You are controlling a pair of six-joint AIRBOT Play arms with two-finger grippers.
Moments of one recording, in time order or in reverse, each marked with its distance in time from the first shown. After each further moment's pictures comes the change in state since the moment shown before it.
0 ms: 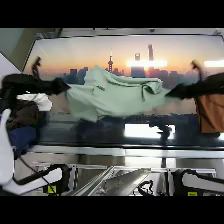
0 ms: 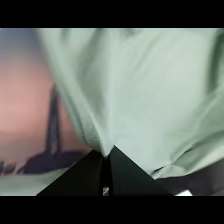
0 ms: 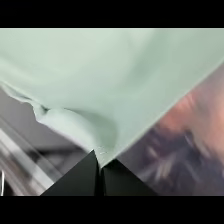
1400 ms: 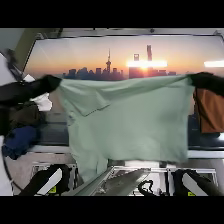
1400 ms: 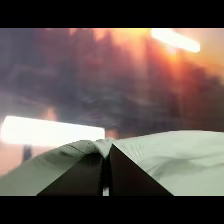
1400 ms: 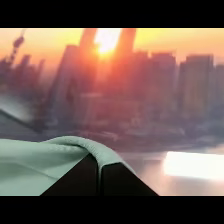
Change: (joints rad) left arm -0.085 0.215 -0.271 0.046 -0.360 -0.082; right arm 0.002 0.284 -0.321 -0.116 0.674 -0.069
